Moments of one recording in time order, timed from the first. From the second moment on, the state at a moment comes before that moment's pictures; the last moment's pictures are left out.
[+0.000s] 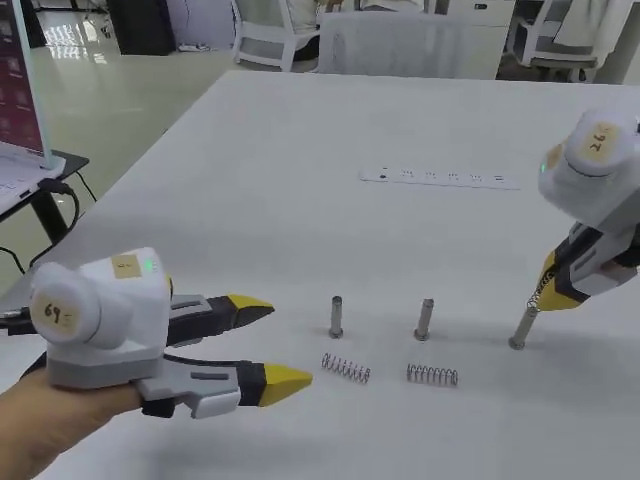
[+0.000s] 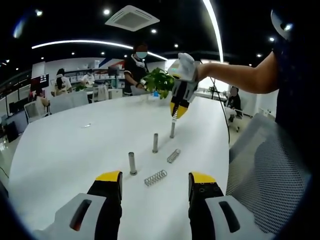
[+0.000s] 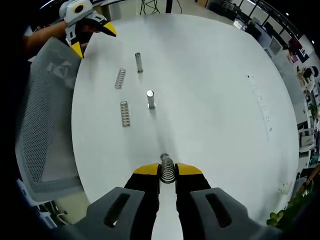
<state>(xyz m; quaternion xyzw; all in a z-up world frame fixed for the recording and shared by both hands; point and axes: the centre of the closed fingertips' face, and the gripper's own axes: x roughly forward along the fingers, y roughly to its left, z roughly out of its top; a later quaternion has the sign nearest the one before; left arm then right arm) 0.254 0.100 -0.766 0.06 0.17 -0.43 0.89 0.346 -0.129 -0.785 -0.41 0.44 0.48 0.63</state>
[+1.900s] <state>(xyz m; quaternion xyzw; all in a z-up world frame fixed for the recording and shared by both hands) 0.253 0.095 -0.768 0.06 0.18 -0.43 0.88 0.349 -0.129 -0.849 -0.41 0.47 0.47 0.62</state>
